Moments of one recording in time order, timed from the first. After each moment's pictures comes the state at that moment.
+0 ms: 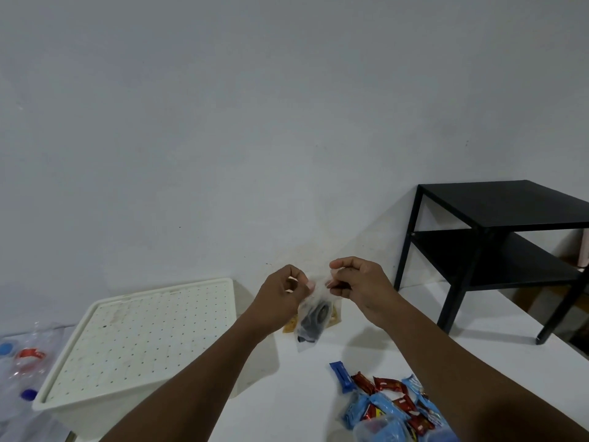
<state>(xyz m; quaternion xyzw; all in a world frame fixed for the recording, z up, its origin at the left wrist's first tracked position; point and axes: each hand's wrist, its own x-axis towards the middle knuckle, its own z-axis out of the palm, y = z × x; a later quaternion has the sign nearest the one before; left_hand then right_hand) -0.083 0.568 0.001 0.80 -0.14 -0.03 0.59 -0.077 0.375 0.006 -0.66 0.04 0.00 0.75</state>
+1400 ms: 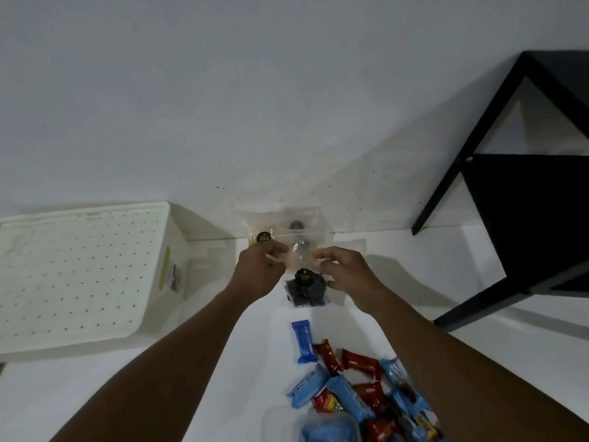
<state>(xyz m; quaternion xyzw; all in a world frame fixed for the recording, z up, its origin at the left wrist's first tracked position) 0.074 0.470 -0.184 0.91 0.06 -0.06 0.41 0.084 0.268 -0.194 -0.74 0.09 0.22 0.62</state>
